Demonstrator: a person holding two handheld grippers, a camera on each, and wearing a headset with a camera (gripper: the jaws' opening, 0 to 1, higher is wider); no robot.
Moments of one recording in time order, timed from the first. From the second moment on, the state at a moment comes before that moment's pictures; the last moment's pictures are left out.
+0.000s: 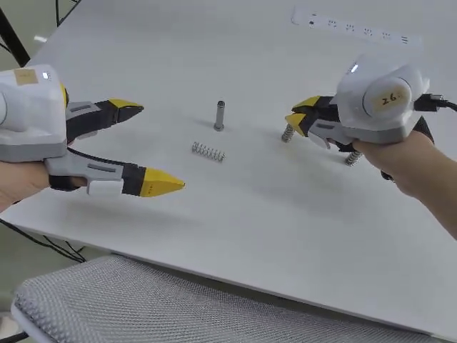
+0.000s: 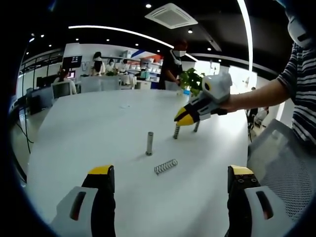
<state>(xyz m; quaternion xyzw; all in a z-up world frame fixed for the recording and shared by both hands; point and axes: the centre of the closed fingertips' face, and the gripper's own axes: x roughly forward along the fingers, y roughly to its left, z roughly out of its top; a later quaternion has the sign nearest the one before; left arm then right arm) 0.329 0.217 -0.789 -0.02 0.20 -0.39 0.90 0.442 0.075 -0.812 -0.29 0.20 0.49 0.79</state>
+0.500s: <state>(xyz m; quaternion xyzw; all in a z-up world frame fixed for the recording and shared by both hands) 0.332 0.216 -0.786 -0.02 0.20 -0.39 0.90 0.440 0.074 -0.813 -0.28 0.21 0.49 0.80</state>
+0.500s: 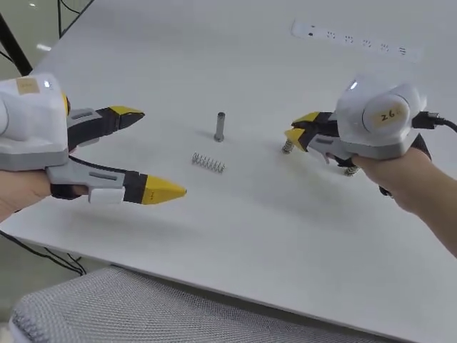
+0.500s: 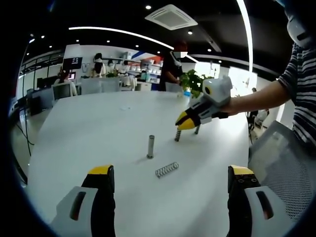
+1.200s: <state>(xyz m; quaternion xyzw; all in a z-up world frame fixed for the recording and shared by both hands) 0.332 0.214 -0.784 -0.02 0.20 -0.39 0.90 0.438 0.074 -0.790 -0.22 0.20 0.48 0.82</state>
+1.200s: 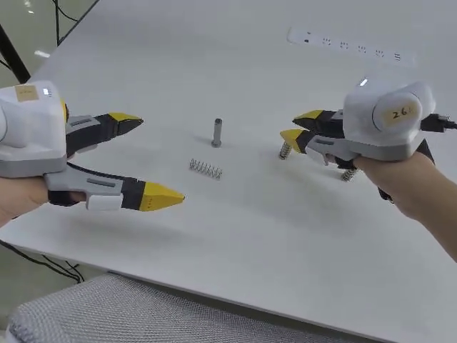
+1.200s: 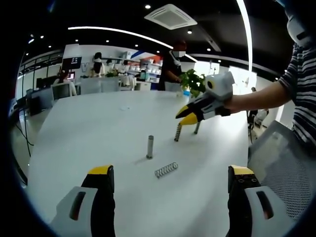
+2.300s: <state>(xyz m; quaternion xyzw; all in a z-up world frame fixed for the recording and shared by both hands) 0.331 0.214 -0.787 -0.02 0.21 -0.39 0.90 0.387 0.071 -0.793 -0.11 0.23 0.49 0.83</state>
